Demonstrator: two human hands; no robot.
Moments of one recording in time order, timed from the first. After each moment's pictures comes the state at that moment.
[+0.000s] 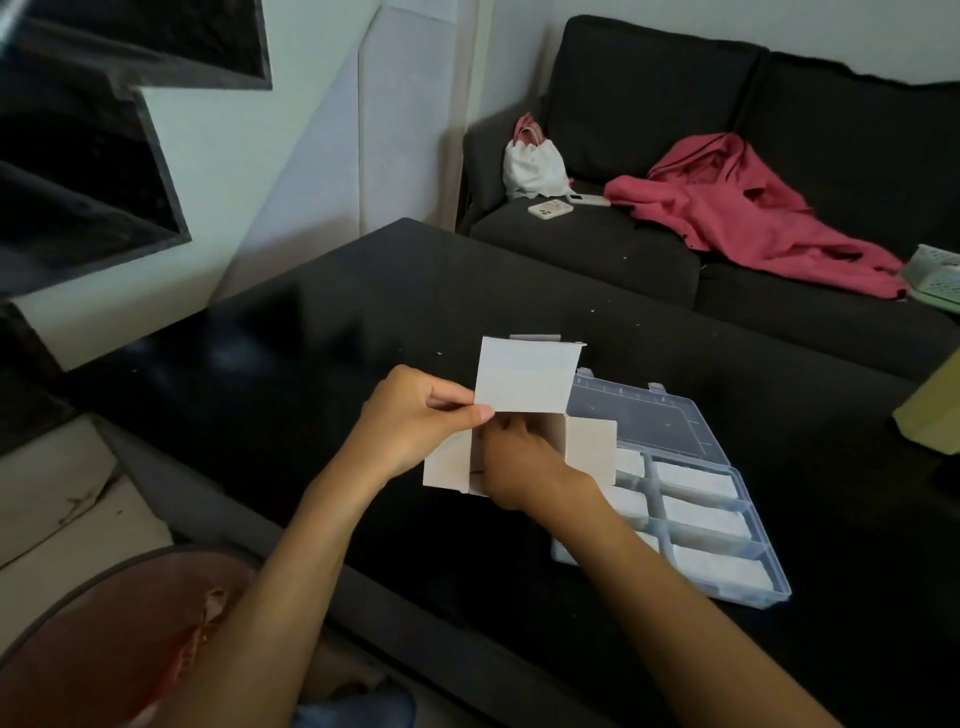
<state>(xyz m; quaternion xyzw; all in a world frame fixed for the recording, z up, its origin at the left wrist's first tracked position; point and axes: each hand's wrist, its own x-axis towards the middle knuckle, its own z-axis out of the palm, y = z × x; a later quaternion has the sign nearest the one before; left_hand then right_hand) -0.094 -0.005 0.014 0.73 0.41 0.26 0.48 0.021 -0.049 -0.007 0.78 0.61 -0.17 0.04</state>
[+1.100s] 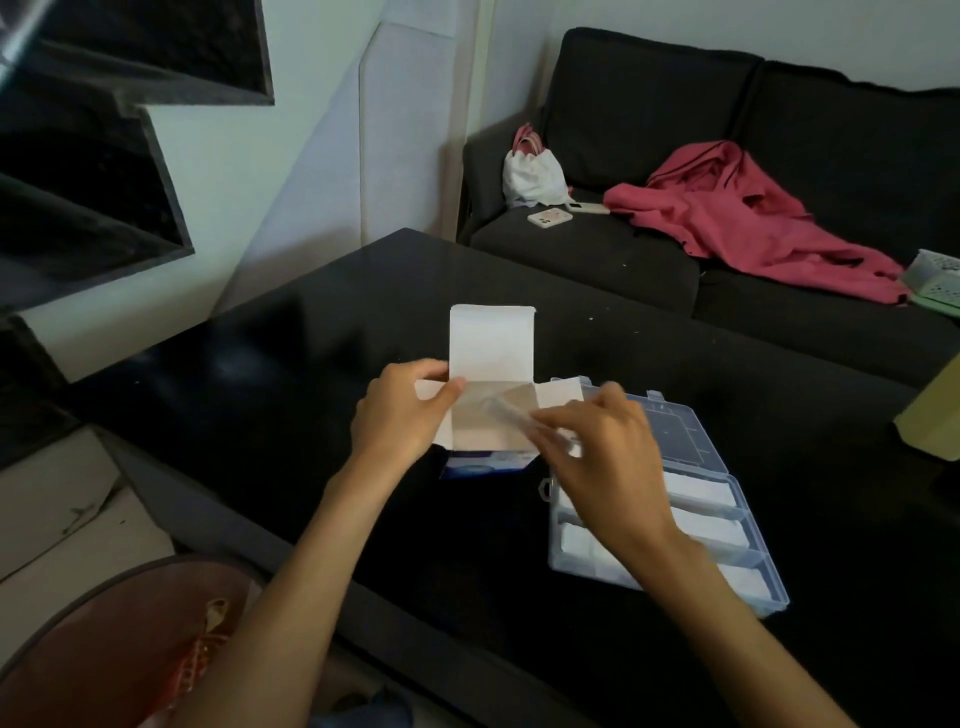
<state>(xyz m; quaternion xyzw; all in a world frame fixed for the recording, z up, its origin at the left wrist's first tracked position) -0.081 0.012 0.002 0.72 0.50 0.34 0.34 0.058 -0.104 0.011 0.71 0.63 0.12 -0.29</state>
